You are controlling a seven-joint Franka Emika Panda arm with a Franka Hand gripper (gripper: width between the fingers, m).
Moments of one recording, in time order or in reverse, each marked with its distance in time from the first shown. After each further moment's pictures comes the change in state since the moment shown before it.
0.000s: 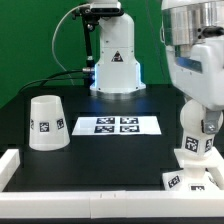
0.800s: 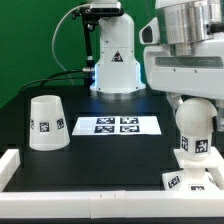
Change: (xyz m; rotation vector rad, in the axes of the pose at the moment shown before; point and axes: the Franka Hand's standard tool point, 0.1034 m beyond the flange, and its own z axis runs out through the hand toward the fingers) arm 0.001 0.003 -0.002 -0.010 -0.025 -0.569
